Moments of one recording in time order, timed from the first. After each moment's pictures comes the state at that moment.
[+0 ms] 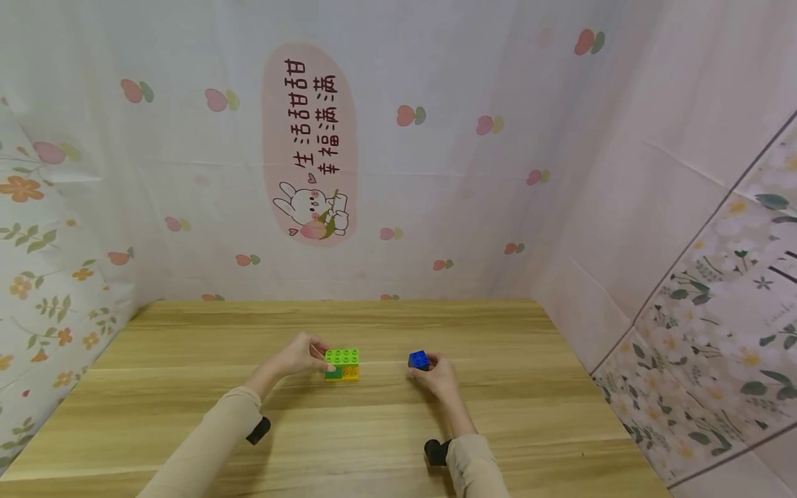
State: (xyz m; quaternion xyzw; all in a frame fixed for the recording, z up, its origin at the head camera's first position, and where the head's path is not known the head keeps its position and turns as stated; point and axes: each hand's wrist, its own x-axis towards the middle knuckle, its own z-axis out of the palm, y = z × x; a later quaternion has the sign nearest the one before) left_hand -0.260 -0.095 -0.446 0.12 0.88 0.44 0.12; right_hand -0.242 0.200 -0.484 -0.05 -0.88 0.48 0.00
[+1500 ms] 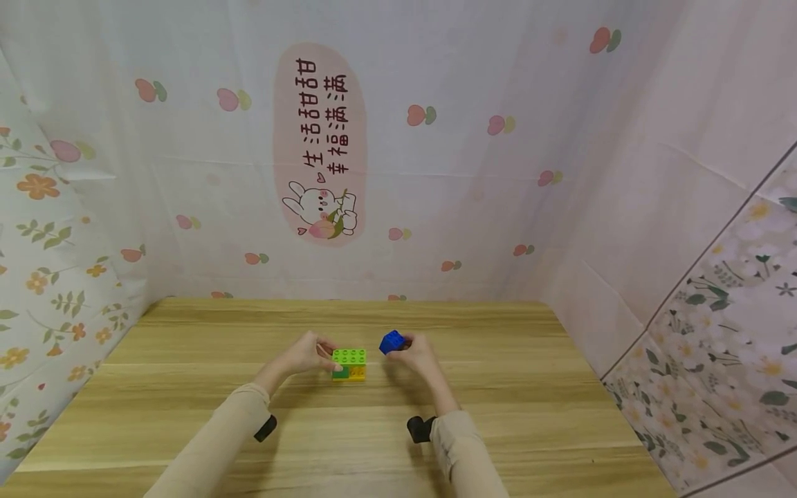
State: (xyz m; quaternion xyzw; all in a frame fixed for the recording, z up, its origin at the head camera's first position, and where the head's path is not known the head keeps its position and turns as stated) left_hand -0.262 -0.095 -0.447 0.12 0.87 0.46 0.13; right_hand -0.265 0.148 -0.445 0.02 -0.89 0.46 -0.04
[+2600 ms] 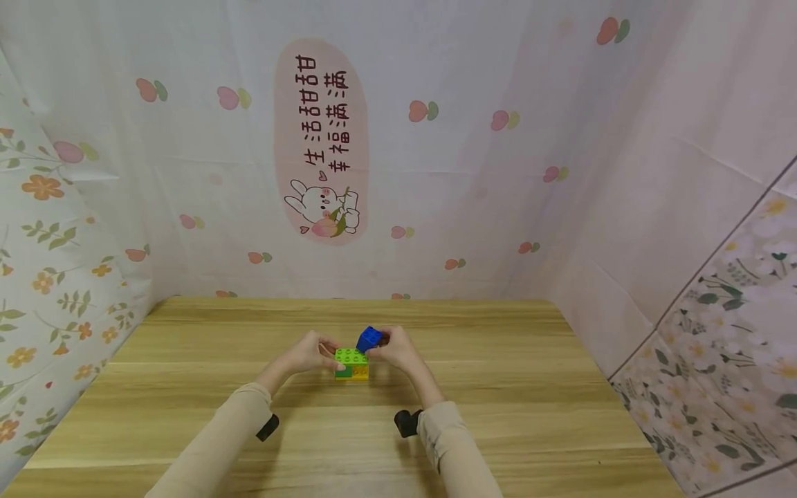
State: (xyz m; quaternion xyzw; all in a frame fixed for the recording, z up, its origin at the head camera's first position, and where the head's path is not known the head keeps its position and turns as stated) left_hand -0.263 -0.095 -0.447 0.11 0.87 0.46 0.14; right_hand -0.268 0.115 -0.433 0.11 -0.88 0.46 -0.08
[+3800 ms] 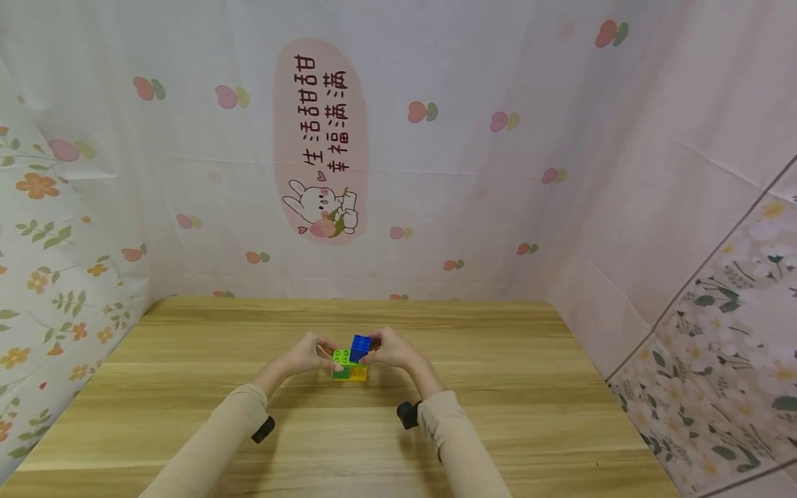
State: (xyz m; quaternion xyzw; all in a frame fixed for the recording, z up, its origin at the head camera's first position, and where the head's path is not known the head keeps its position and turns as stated) left_hand -0.263 -0.099 -0.448 0.14 0.86 0.48 0.14; right_hand -0.276 0.117 -0.424 0.24 -0.87 0.40 -0.17
